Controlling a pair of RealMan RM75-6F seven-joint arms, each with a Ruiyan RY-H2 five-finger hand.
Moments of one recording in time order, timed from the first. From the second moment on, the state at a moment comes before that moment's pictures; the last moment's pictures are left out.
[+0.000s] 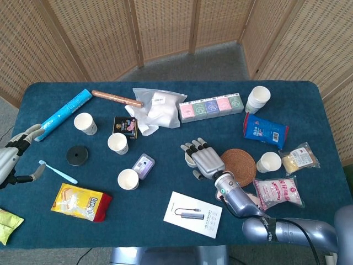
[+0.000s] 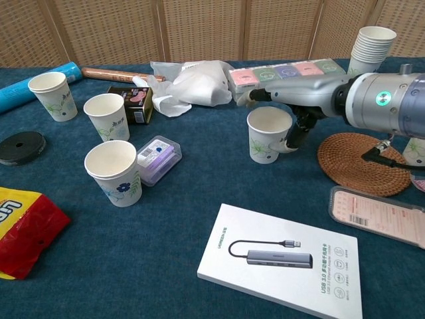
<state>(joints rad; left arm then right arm) -0.35 -0.65 -0.05 -1.88 1.48 1.14 -0.52 0.89 -1.48 0.19 -1.69 -0.80 0.86 -0.59</state>
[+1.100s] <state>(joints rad) -0.33 -0.66 -0.04 -1.86 1.50 1.11 -0.56 0.95 -1.45 0.14 -1.68 -0.72 0.91 -0.57</state>
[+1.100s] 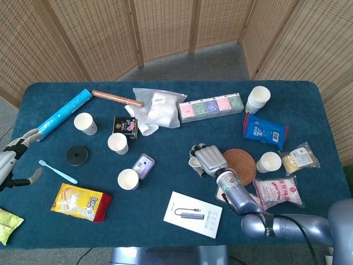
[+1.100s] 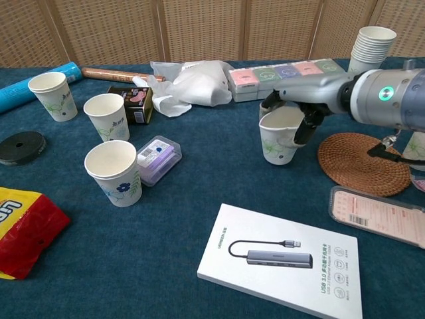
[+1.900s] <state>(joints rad) -0.36 -0.68 -0.05 -1.90 1.50 1.07 -0.52 0.79 -1.25 0.06 -1.74 -0.77 0.97 -0.45</state>
